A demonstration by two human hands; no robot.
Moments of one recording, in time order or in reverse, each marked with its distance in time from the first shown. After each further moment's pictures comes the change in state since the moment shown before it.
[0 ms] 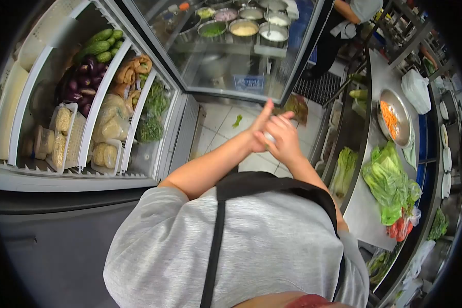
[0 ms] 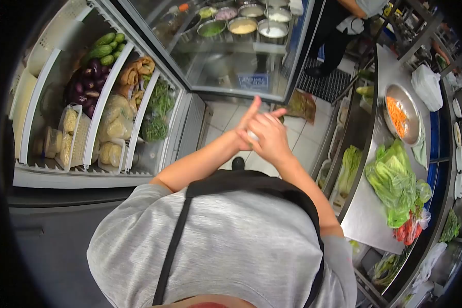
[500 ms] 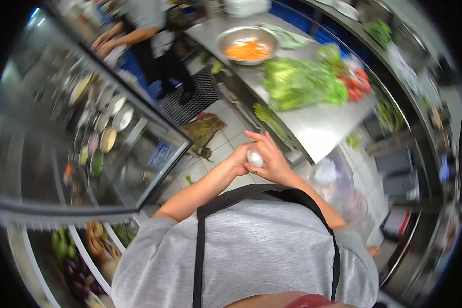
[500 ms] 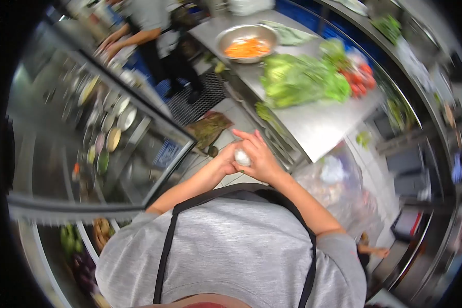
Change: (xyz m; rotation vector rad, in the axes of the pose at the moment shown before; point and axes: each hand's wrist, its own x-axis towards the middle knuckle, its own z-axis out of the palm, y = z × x) left_hand 0.101 -0.115 0.103 0.397 -0.288 -0.717; right_hand -0.161 -0.027 -0.102 -0.272 0.481 0.608
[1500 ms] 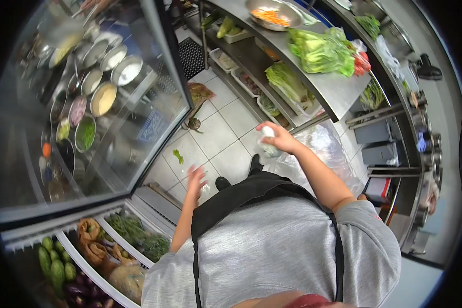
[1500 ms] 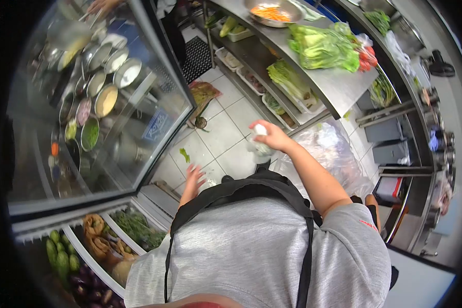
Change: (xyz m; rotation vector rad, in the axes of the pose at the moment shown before) left_hand -0.218 -0.152 -0.353 0.180 0.780 0.222; right_hand -0.025 -0.015 0.159 0.313 -0.318 0.814
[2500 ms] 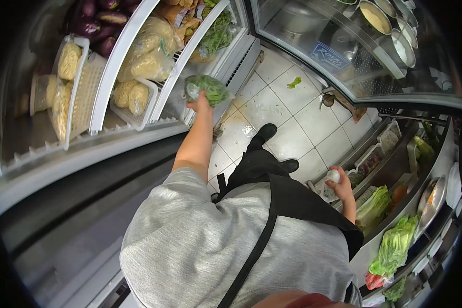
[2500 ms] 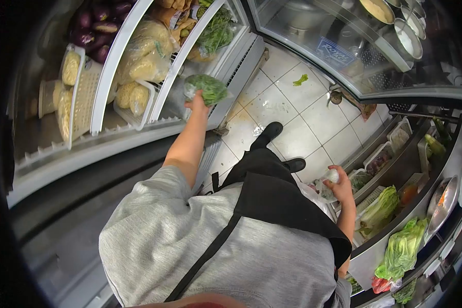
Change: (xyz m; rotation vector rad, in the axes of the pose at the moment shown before) left_hand -0.165 -0.149 -0.119 -1.365 1.755 0.243; right_hand 0.088 0.012 0.033 -0.661 -0.864 0.014
